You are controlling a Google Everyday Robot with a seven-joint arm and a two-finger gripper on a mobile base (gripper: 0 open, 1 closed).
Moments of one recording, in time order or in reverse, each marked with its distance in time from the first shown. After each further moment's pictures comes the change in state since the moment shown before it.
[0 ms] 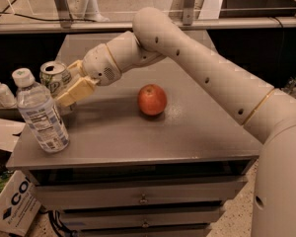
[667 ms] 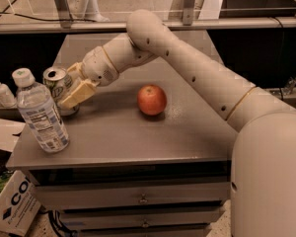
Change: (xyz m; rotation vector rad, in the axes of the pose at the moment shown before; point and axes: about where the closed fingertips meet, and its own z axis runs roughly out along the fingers) arm 0.023 -0.023 0.013 -0.038 0.049 -0.109
